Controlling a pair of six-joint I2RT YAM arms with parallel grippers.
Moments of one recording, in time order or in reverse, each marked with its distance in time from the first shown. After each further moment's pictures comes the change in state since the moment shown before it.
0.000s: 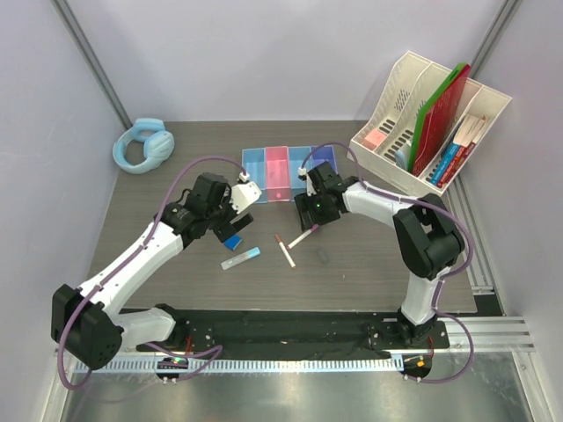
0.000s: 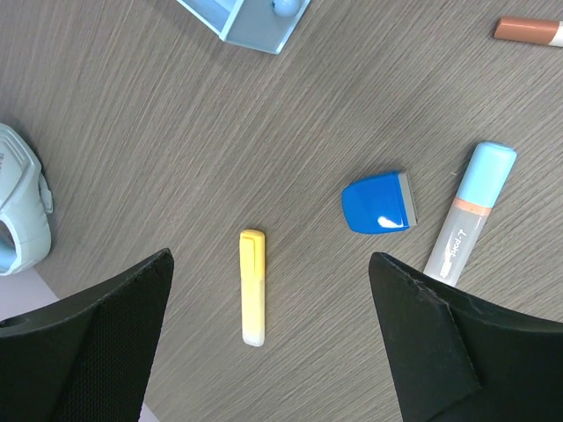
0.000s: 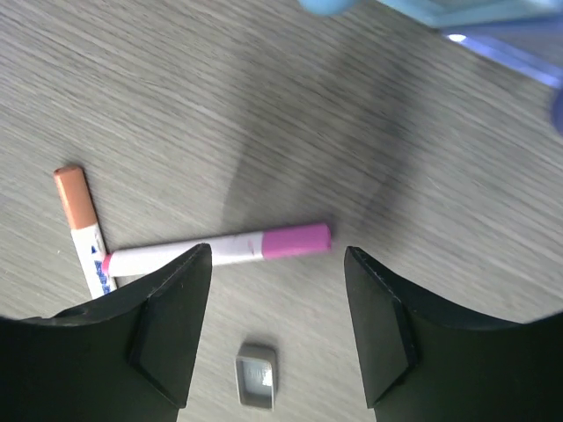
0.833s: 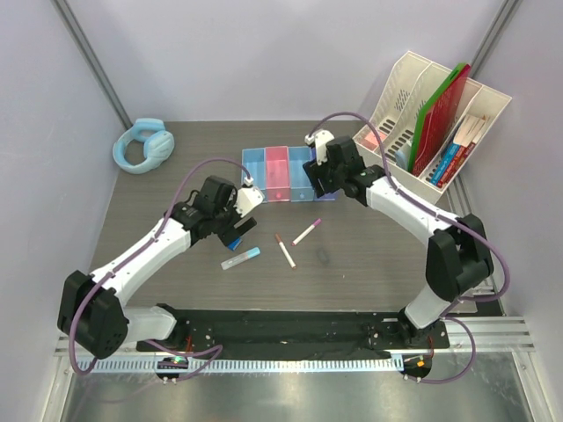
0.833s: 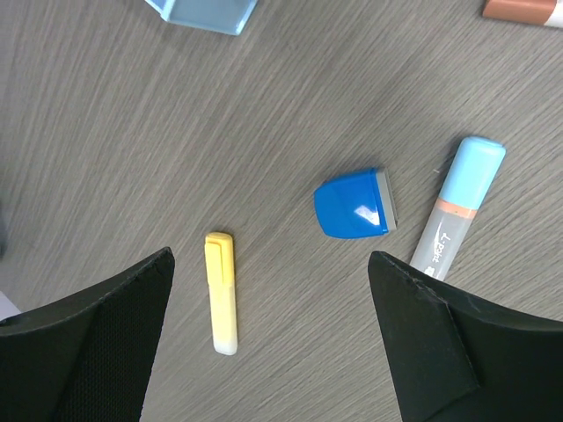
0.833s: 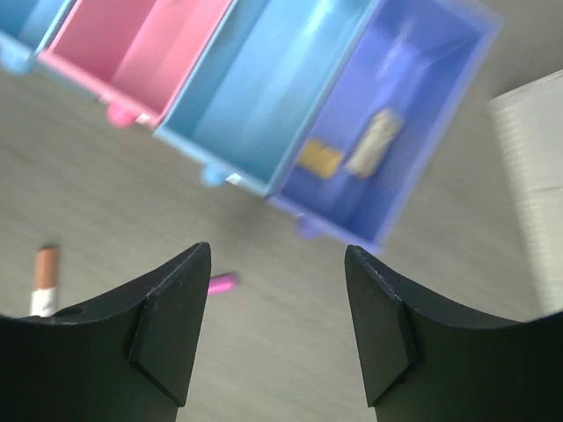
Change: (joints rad) left arm 0.000 0.071 -0.043 0.036 0.022 -0.032; right arm -0.061 -0.225 0.058 0.151 0.184 -0.332
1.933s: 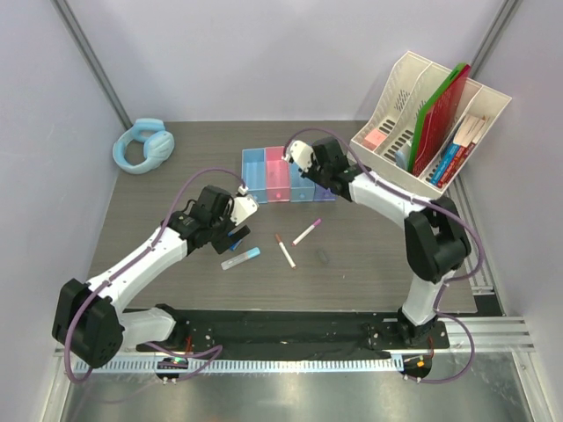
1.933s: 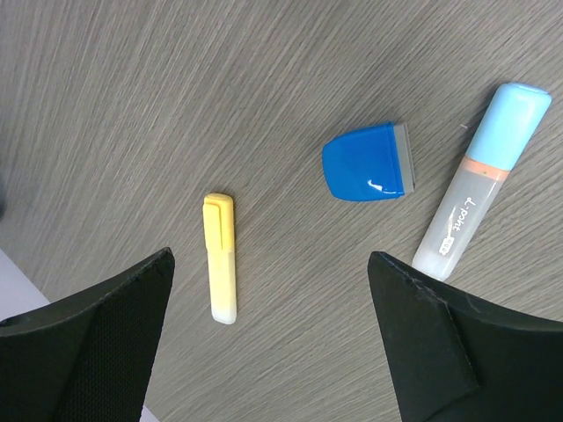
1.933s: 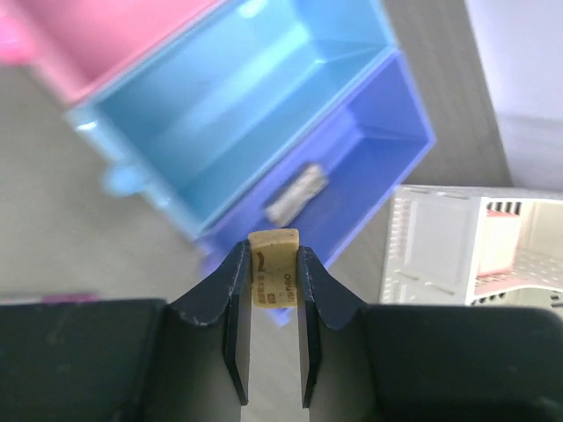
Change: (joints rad) left arm 0.000 -0.060 -0.085 -0.006 -0.076 0.001; right arm 0.060 0.125 0.009 0.074 0.077 -0.496
